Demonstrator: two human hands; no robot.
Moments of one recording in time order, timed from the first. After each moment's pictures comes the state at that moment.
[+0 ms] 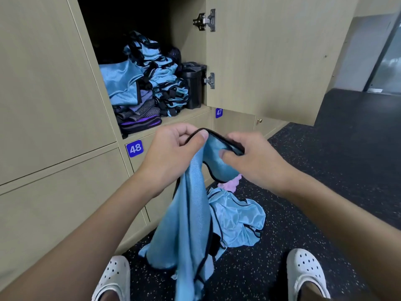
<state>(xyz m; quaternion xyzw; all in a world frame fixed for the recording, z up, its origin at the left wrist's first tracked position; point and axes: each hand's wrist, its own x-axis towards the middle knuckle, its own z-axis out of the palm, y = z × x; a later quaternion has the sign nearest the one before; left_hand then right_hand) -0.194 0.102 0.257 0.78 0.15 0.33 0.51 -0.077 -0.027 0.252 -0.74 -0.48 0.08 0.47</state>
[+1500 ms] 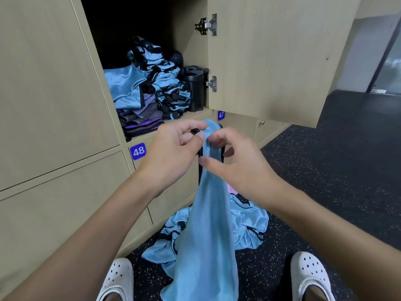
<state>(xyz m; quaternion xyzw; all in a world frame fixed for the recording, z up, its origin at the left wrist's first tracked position) -0.198 0.103 0.266 0.81 0.13 0.33 0.48 -0.102 -0.013 0.244 -0.71 -0.48 0.02 0.52</state>
